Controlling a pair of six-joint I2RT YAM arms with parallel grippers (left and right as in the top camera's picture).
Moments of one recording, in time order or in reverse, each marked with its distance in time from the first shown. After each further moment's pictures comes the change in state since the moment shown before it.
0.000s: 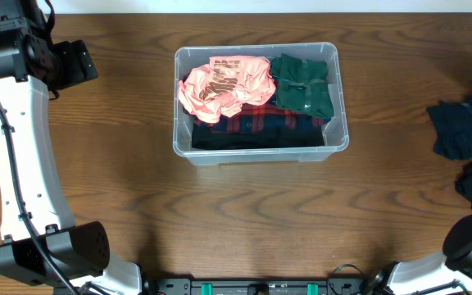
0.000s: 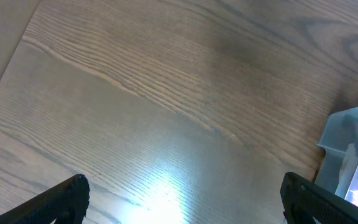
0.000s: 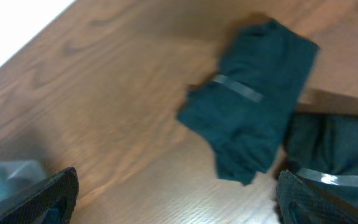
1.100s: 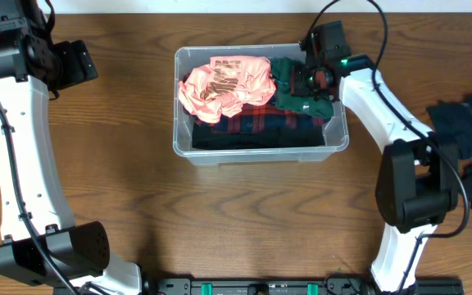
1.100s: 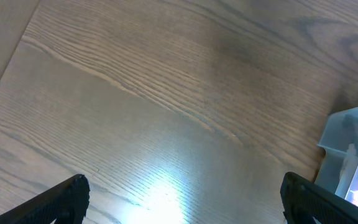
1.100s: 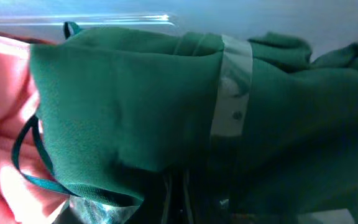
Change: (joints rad) left arm 0.000 0.000 0.000 0.000 0.000 0.000; right arm 0.830 0.294 -0.138 0.385 -0.001 0.061
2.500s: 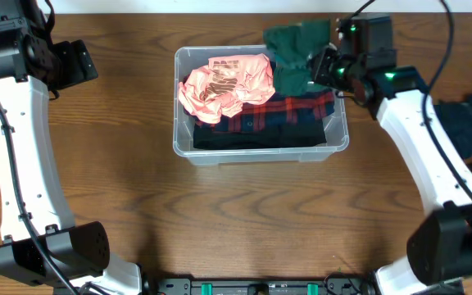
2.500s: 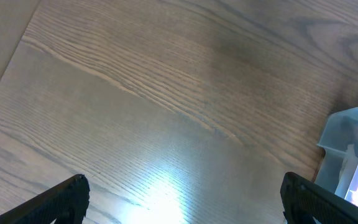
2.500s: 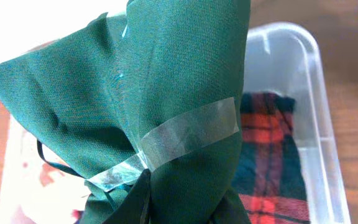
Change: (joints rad) left arm 0.000 -0.001 0.000 0.000 0.000 0.000; right arm -0.055 -0.326 -0.131 0.040 -0.061 0.244
